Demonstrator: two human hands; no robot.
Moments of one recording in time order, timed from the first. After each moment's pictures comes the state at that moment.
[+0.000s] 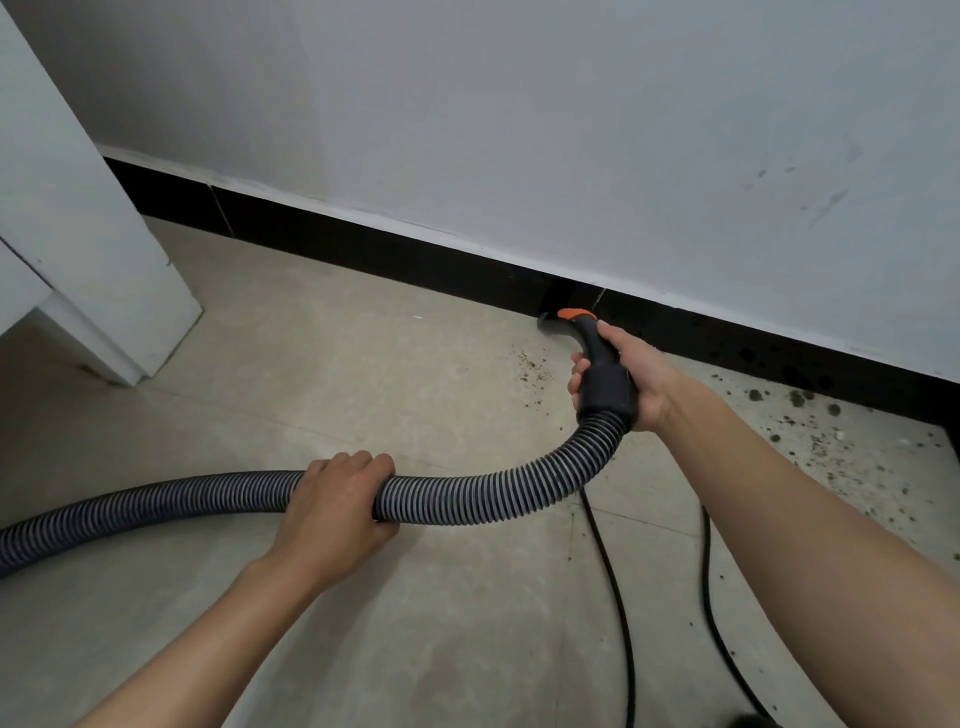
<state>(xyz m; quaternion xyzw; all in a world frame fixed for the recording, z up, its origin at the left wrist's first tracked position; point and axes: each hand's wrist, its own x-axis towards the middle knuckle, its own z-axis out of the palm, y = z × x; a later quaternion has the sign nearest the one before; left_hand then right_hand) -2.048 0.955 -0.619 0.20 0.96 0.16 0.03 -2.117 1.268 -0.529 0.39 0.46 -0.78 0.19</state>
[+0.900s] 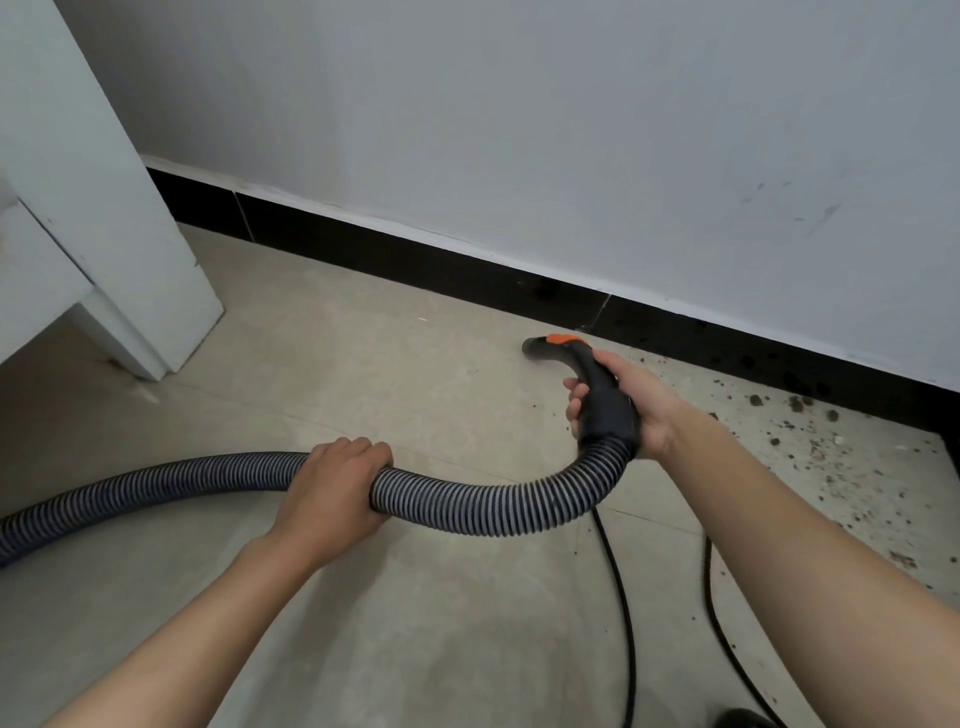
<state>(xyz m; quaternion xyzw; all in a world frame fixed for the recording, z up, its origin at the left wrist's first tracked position) -2.054 0.936 -0.619 0.21 0.96 0.17 0.02 -2.086 1.248 -0.524 0.39 0.47 -0.76 0.21</state>
